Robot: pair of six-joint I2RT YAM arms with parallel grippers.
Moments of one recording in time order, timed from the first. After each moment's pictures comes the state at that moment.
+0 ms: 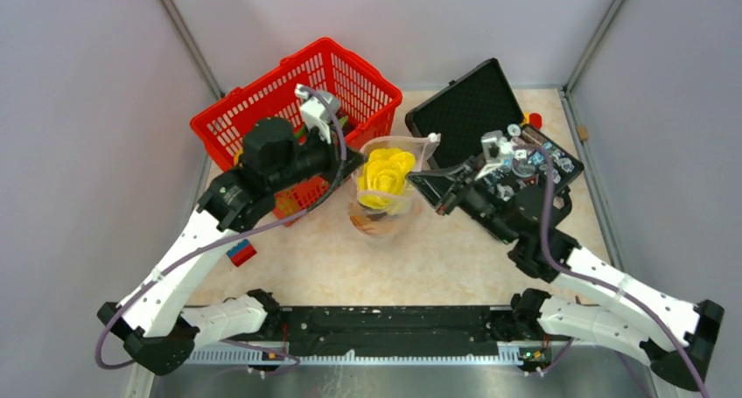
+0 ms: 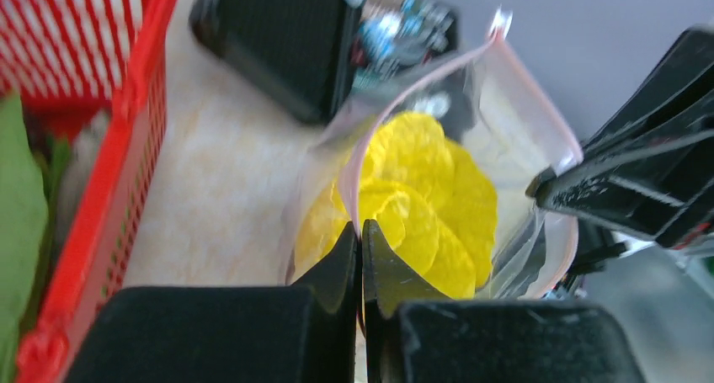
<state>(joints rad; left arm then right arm) -0.66 1.06 1.28 -0.54 0.20 -0.30 0.93 0.86 0.77 0.25 0.08 0.60</state>
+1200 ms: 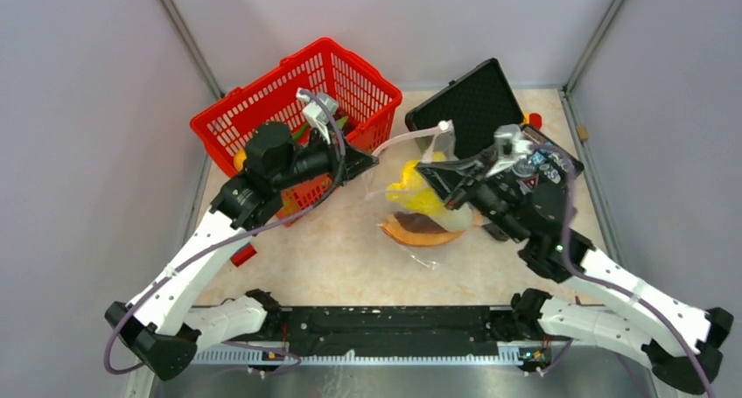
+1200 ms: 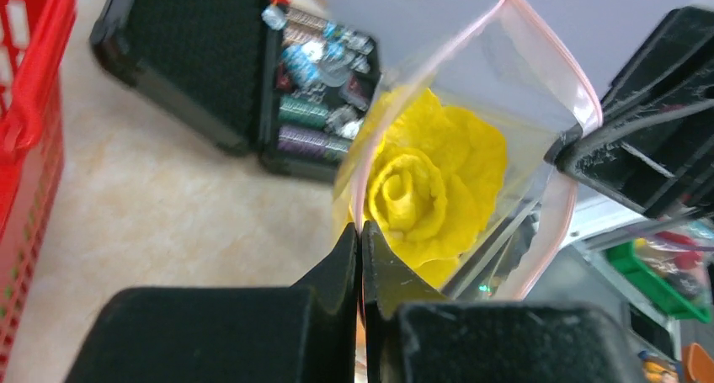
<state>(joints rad) -0.59 1.09 1.23 -0.28 0.48 -0.44 0.93 0.72 0.83 0.21 0.07 0.44</state>
